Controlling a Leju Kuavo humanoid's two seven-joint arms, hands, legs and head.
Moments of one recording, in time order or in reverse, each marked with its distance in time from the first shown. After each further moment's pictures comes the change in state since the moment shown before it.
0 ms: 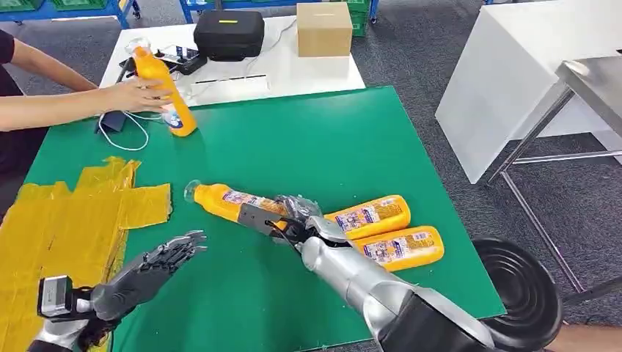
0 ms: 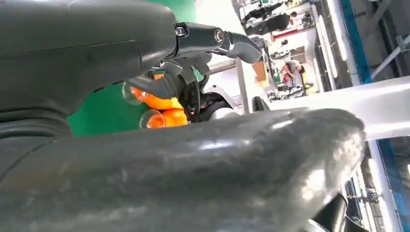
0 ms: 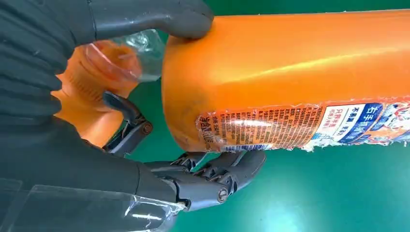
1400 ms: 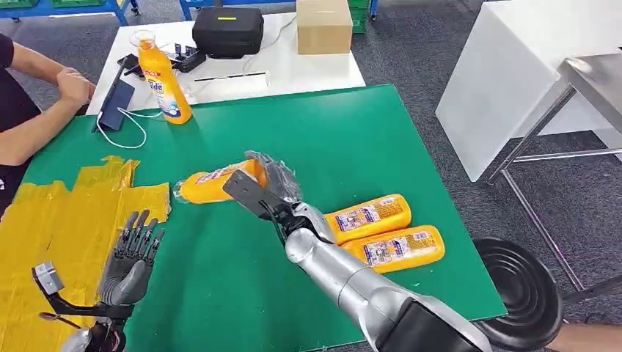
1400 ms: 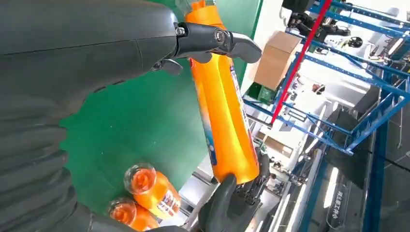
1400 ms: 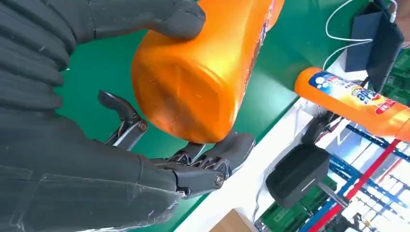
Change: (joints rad) left arm 0.055 -0.269 0.373 0.309 0.430 0.159 0.315; right arm 0.043 0.011 -0.058 -0.246 -0.255 -0.291 -0.359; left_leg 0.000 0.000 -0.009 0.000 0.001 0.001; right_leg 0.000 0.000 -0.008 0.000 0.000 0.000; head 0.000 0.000
